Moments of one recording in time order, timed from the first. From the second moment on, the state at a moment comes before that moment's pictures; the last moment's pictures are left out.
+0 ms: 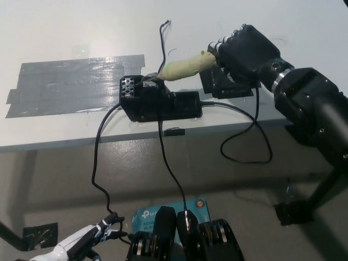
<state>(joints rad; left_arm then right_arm) -0.06 0.51 -0.26 -0.10 -0.15 0.46 -0.39 -0.98 -0.38 0.56 0.51 -1.08 -0.17 0.06</state>
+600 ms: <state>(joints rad) -0.07 0.51 -0.27 -0.10 -0.15 0.46 -0.39 -0.99 -0.38 0.64 0.57 -1.12 -0.17 -0.01</state>
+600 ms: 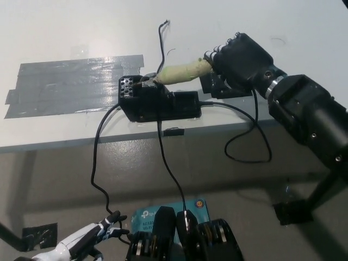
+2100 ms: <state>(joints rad) -0.09 0.51 -0.27 -0.11 -0.14 0.46 -0.39 -1.06 -0.39 0.67 0.60 -1.16 -0.22 -0.05</state>
